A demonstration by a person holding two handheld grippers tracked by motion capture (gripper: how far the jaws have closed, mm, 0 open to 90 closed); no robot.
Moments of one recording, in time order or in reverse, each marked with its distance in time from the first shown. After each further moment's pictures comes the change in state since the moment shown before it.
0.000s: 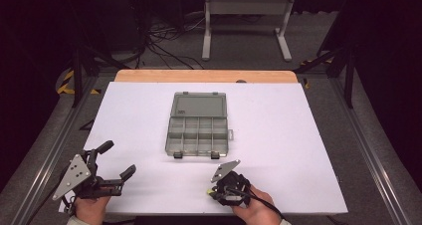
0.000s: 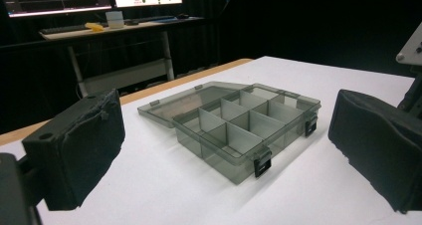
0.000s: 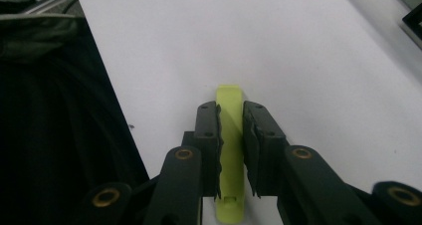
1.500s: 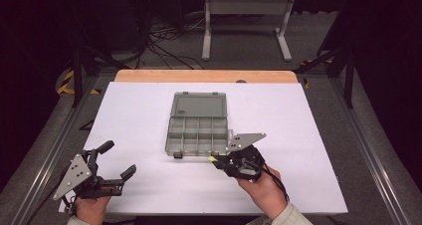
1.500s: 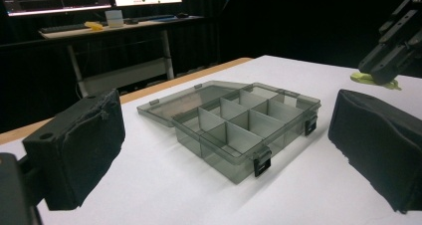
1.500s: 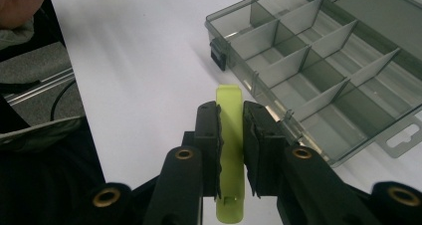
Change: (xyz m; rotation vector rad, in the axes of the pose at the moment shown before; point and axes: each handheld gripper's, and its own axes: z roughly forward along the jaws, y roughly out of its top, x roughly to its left) left arm 0.000 0.000 0.001 0.004 -0.002 -0.001; right arm -0.032 0.033 -0.067 -0.273 -0.056 0.032
